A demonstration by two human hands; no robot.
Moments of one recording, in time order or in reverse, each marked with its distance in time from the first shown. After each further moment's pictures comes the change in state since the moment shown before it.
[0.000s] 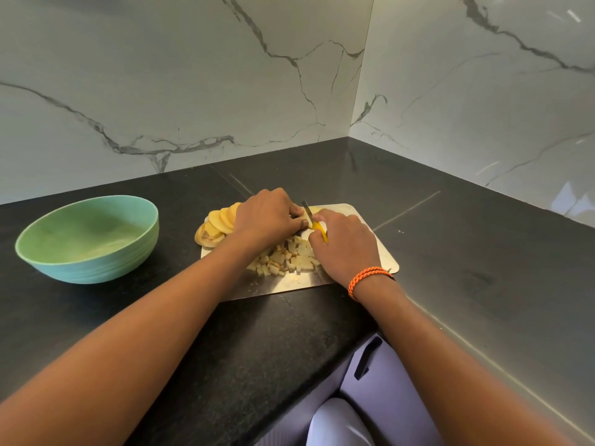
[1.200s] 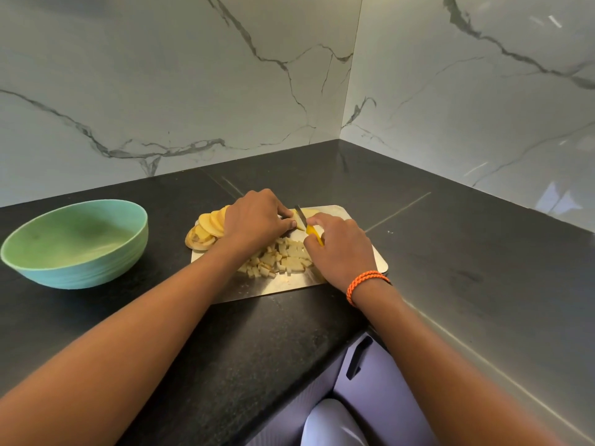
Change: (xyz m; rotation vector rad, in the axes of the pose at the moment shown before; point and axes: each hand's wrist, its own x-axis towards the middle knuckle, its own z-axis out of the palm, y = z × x) left_hand -0.004 0.004 -0.004 -0.023 0.021 -0.060; right_hand -0.009 0.008 -0.007 0.098 -0.006 0.021
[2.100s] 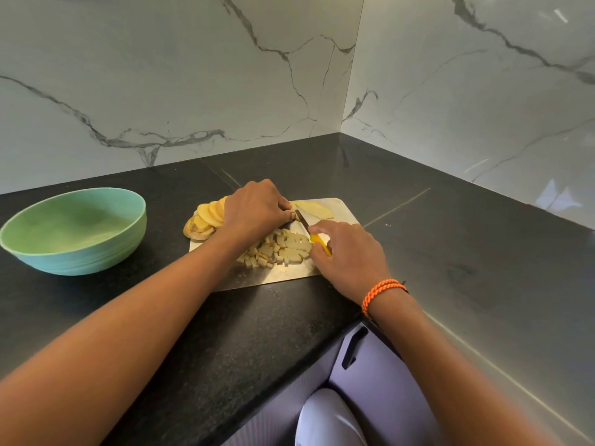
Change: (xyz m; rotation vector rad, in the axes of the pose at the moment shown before) left_hand -0.001 0.007 -0.001 -0.001 0.005 -0.032; right_hand -0.025 0.010 -0.014 -0.077 -0.102 -0.073
